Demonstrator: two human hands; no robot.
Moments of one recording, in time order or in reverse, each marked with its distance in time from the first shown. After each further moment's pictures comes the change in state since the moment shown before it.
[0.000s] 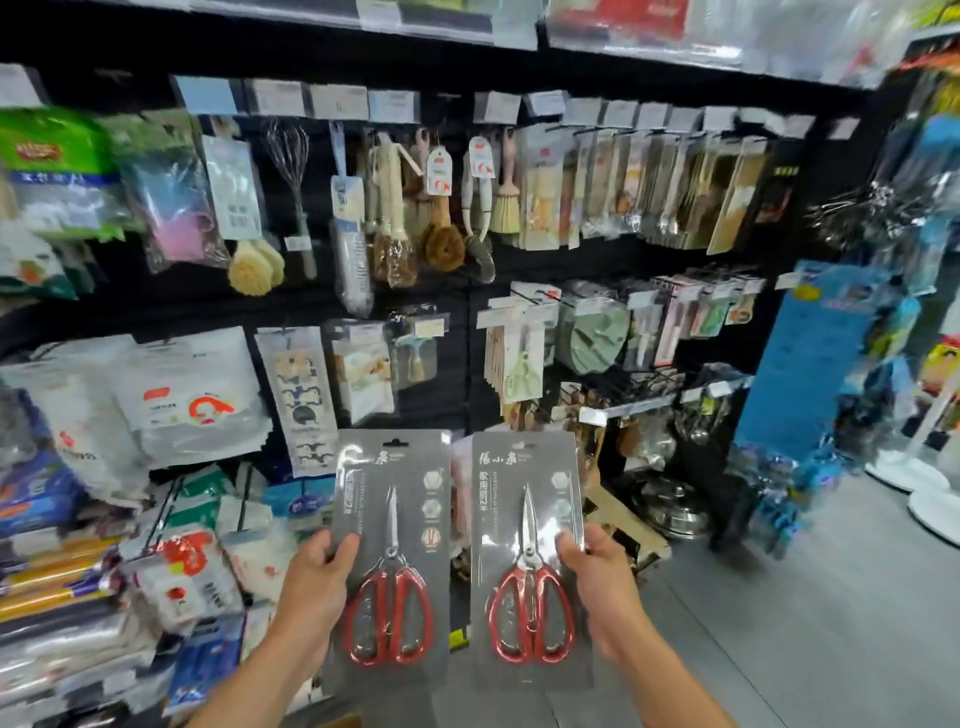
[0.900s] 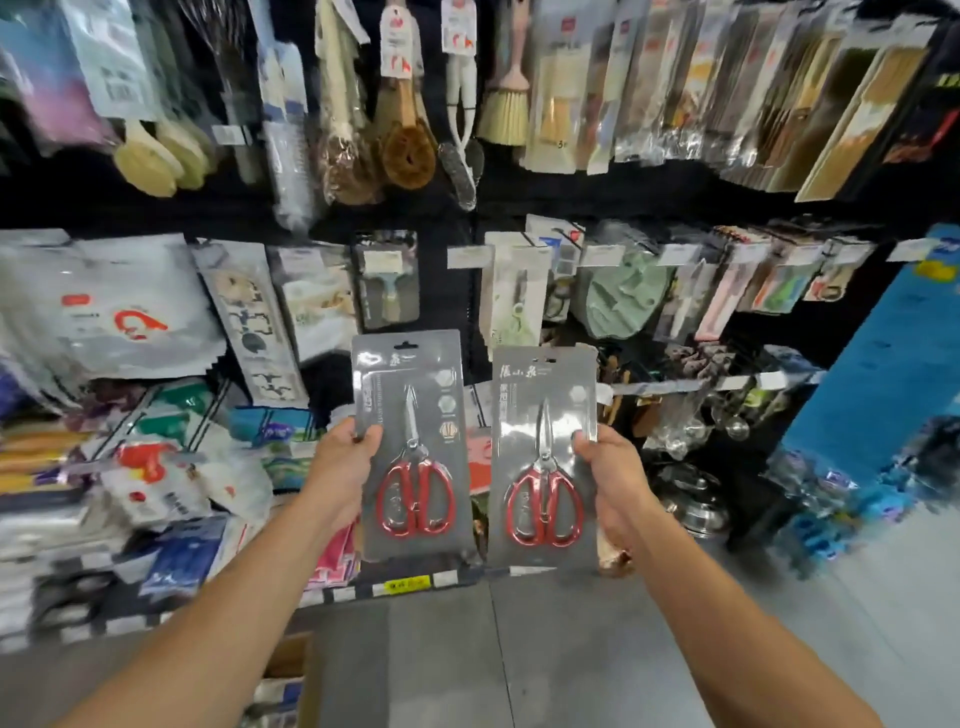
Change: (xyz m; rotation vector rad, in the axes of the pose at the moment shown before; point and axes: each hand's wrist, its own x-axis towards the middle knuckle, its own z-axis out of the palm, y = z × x) left_hand 0.107 0.026 0.209 -0.182 0.059 -0.108; right_hand 0.242 -0.059 -0.109 -0.036 -0.133 0.092
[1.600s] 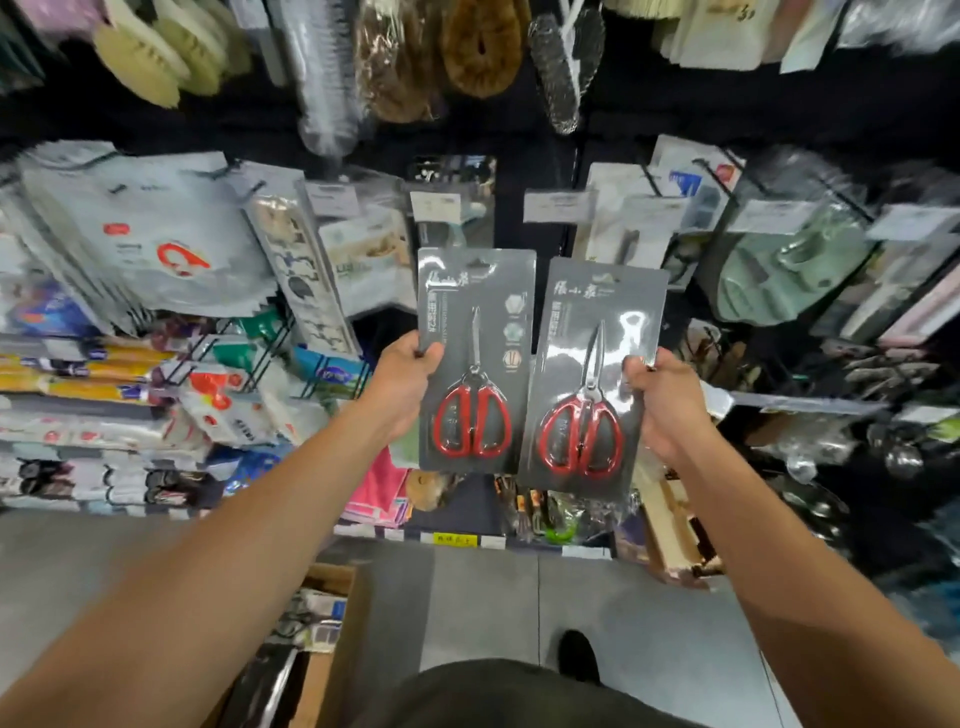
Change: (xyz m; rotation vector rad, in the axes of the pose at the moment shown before) left_hand 0.135 0.028 0.055 0.005 0.060 -0.012; right_hand 0.195 -0.035 0.056 -0.087 -0.190 -0.017
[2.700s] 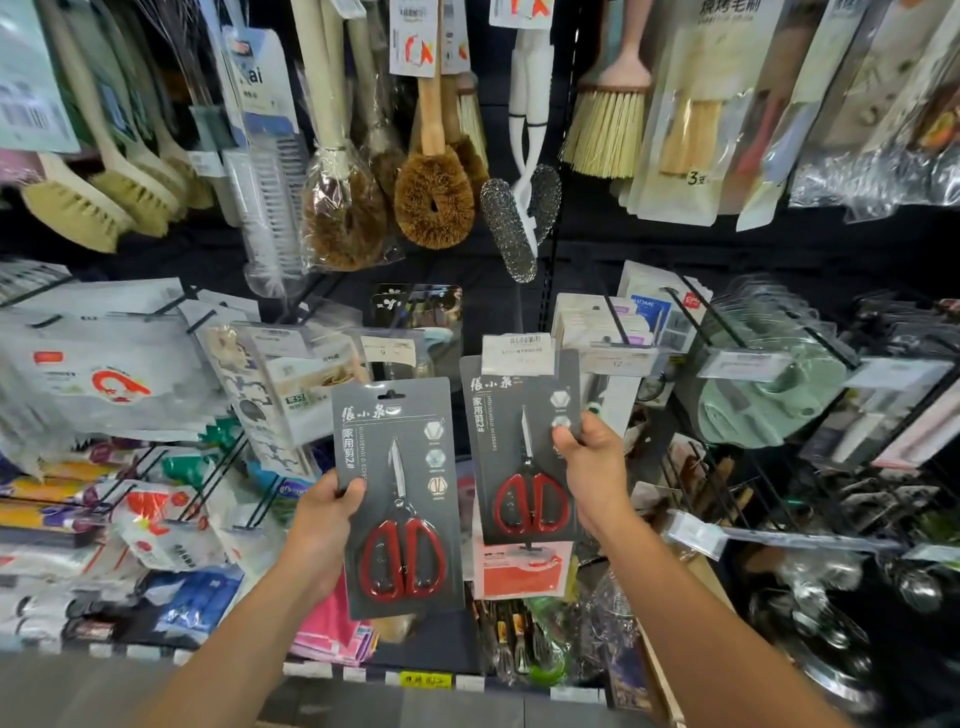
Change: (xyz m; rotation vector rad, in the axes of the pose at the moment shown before) left_hand 0.063 -0.019 -0.018 -0.074 0.197 -0.033; right_hand 0.096 -0.024 0.058 -0.014 -0.038 -0.352
